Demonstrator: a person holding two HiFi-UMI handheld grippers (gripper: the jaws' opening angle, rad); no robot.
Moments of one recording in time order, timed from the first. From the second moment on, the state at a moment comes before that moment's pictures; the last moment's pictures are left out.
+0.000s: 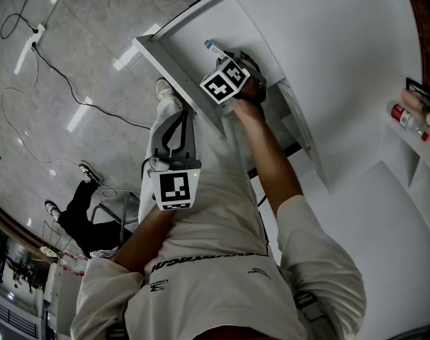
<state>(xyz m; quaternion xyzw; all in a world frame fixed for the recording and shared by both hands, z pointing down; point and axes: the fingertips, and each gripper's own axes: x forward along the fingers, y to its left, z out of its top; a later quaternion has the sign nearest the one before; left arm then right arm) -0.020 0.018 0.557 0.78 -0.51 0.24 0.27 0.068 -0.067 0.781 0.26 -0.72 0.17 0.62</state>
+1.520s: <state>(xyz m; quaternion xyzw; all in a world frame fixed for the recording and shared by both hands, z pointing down) -0.020 0.021 0.557 0.78 -0.52 0.24 0.27 0.069 -0.073 0.789 0.27 -0.73 0.17 0.61</state>
